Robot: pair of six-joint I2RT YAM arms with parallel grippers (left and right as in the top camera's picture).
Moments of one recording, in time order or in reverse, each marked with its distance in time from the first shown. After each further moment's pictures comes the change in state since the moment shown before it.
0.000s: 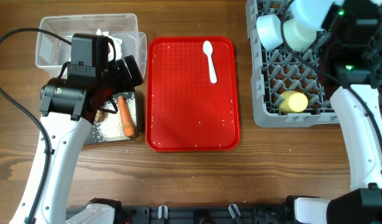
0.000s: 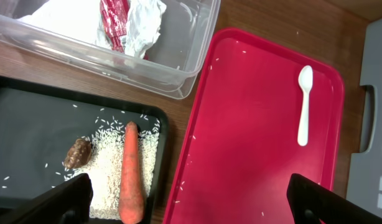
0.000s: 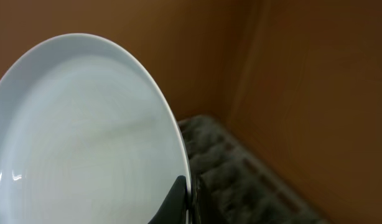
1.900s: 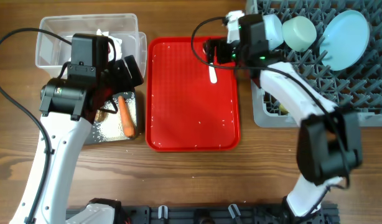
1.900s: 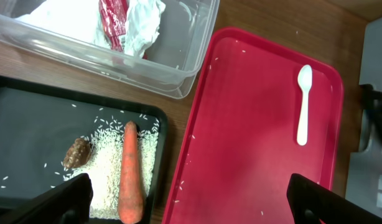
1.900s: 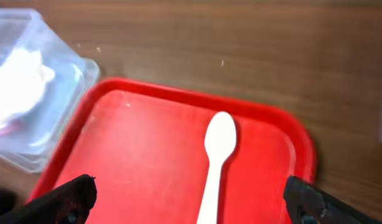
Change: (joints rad) left arm 0.000 0.000 0.000 0.000 0.002 0.000; right arm 0.356 0.430 0.018 -0.092 -0.823 0.222
